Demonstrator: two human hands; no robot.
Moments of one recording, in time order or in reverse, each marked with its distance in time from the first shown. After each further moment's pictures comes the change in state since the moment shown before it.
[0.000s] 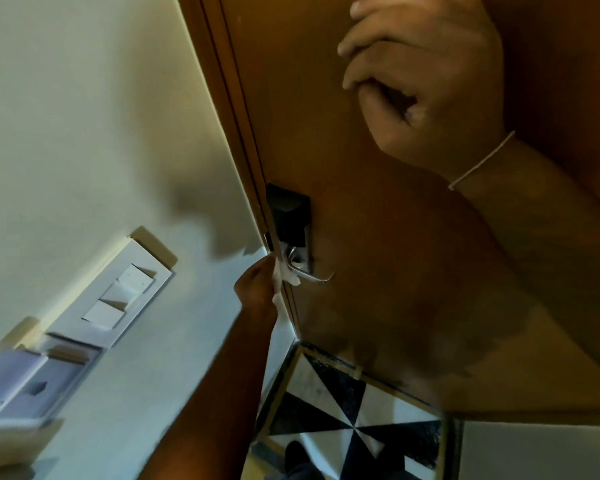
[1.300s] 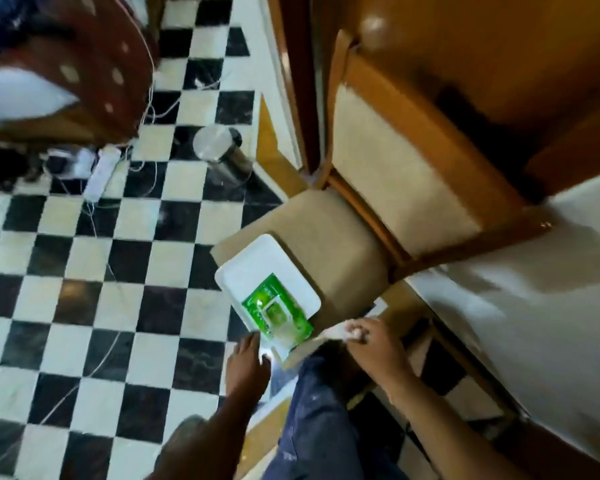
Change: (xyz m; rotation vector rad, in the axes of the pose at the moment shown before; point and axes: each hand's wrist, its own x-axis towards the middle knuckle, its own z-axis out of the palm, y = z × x) left_hand -0.510 -0.561 -0.362 0.103 1.043 -0.961; right_hand -0.365 -0.800 0.012 1.122 -1.922 -0.327
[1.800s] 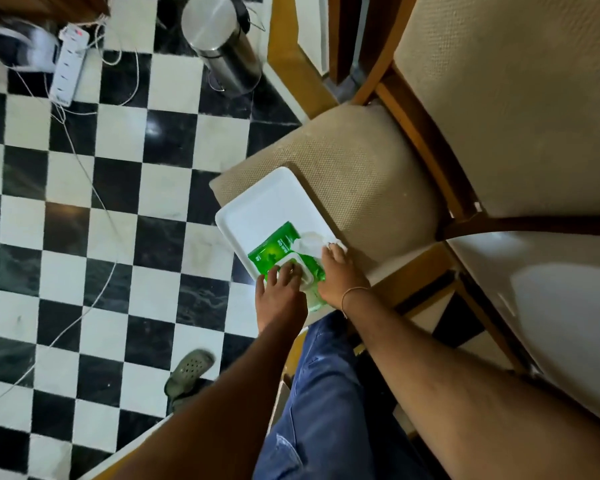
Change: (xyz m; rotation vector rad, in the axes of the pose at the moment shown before) left_hand 0.097 0.004 0.065 0.312 0.061 0.141; right_hand 0.146 -0.012 0.146 -0.598 -0.449 -0.093
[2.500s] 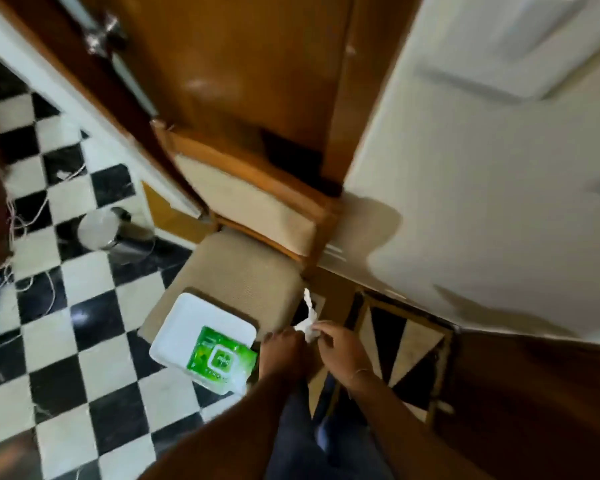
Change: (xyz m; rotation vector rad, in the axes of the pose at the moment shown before) left_hand -0.128 0.195 -0.140 0.352 -0.089 0.592; right_hand -0.278 0.103 -0.035 0.813 0.657 0.185
